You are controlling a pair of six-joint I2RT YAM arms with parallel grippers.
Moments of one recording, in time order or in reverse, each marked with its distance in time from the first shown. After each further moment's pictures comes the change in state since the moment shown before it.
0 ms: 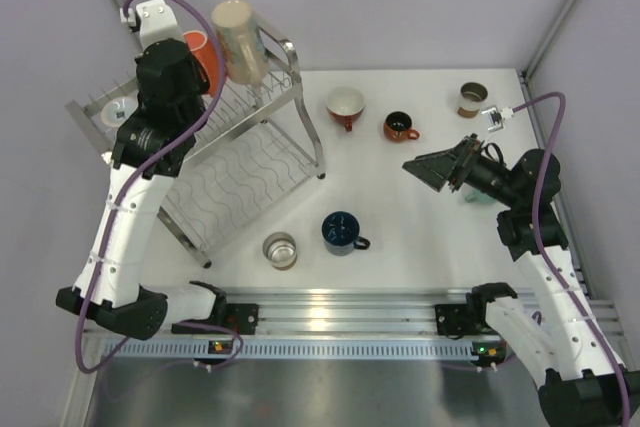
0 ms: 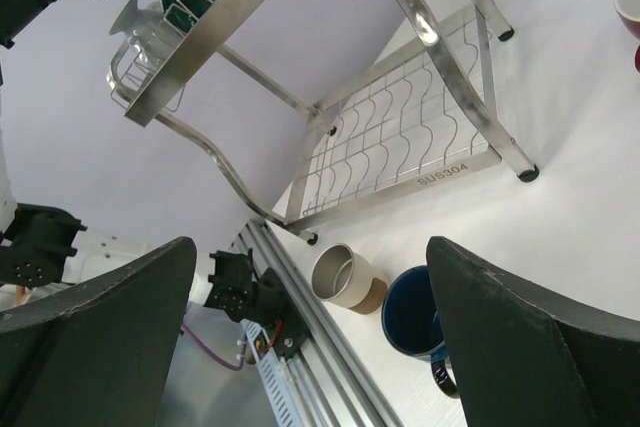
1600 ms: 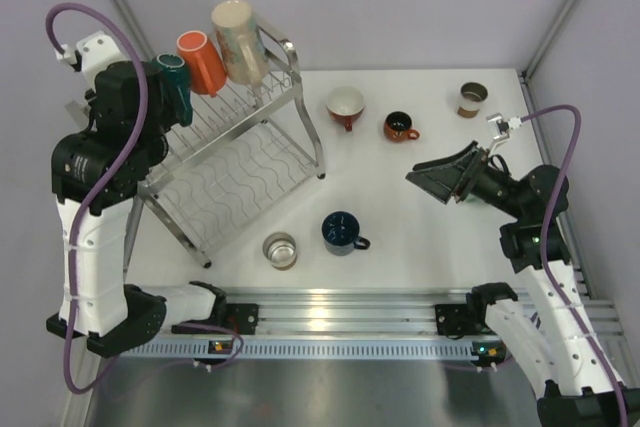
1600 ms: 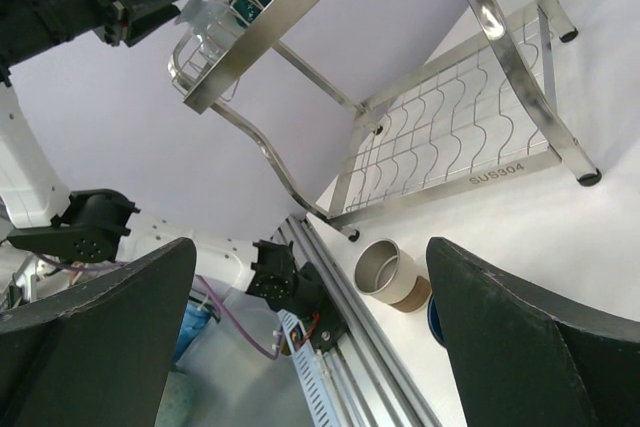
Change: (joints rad) left arm 0.003 -0.030 0.319 -0.723 -0.054 -0.397; right arm 0.000 -0.095 -0.050 0.083 -0.057 0.120
